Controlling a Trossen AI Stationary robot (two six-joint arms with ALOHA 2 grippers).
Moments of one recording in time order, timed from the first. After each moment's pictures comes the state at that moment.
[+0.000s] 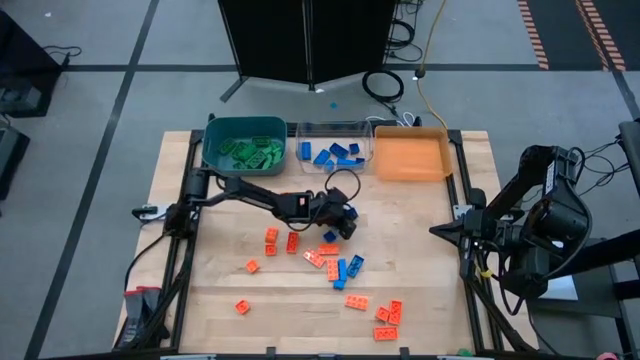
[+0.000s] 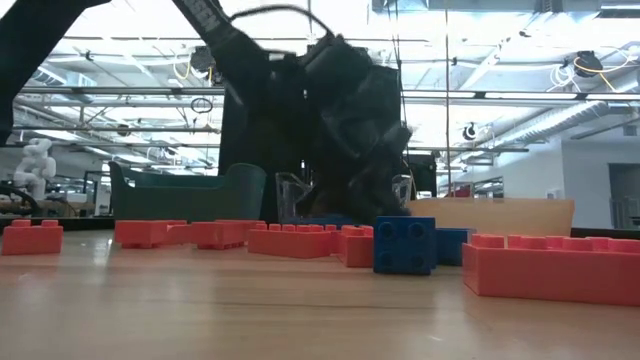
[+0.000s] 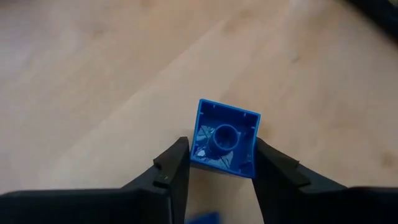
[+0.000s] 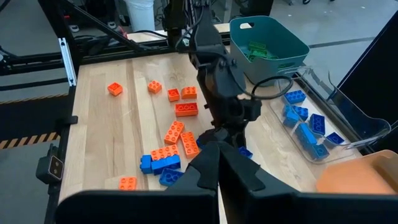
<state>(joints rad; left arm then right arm) 0.03 2.09 1.25 0.14 -0.16 -0.64 1.04 1.21 1.55 -1.51 0.99 1.14</state>
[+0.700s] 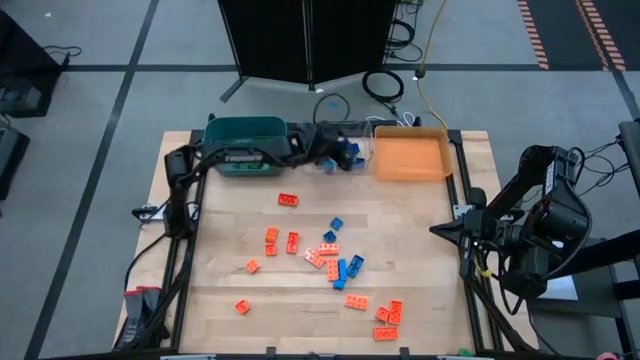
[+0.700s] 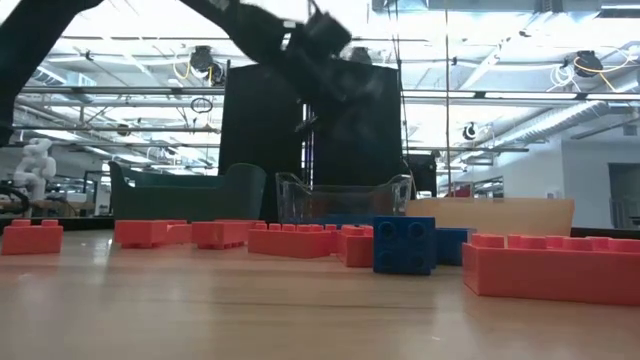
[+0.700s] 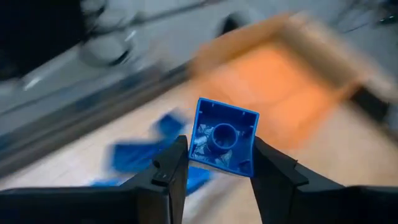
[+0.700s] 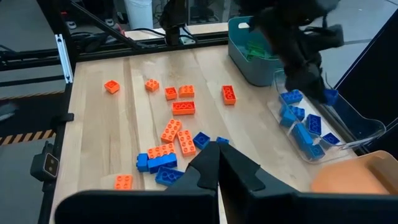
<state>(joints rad) 0.34 1.96 1.51 -0.17 -0.24 -0.46 1.04 1.21 1.55 -1.52 0.99 1.14</state>
